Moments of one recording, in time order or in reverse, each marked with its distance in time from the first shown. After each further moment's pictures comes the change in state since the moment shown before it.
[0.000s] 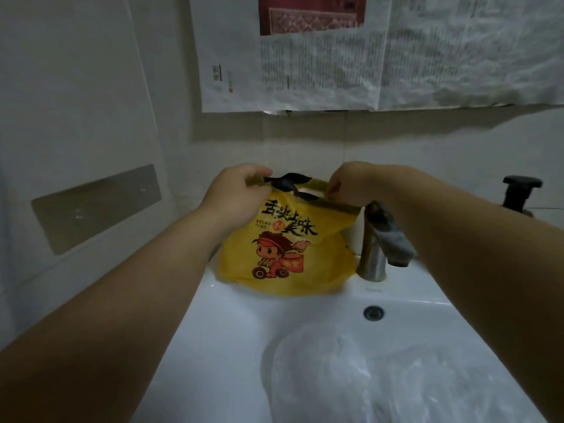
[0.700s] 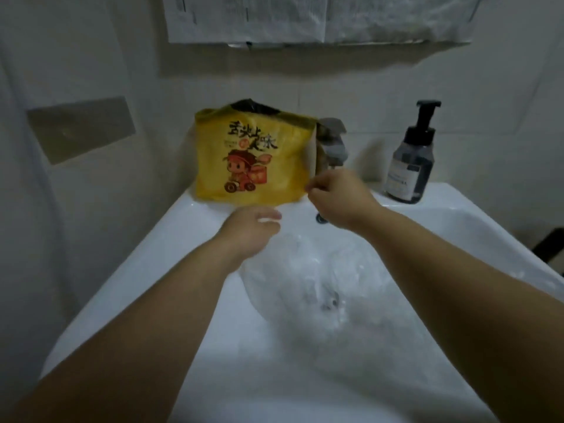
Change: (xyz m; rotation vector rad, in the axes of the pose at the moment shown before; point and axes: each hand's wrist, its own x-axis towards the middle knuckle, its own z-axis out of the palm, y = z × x) left_hand -0.155 -0.025 0.065 -0.082 -0.308 -0.250; right_hand -0.173 -0.002 0.088 0.599 0.290 0.034
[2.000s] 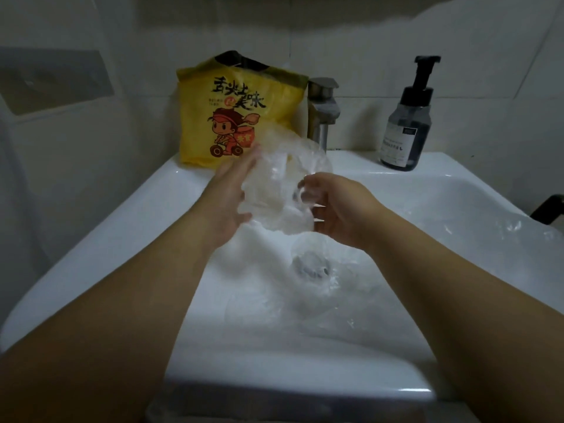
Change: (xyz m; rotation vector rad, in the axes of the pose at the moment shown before) left_hand -0.007 -0.017 0.009 -0.712 -0.107 -0.057; right_hand -0.047 0.031 0.031 1.052 -0.207 0.446
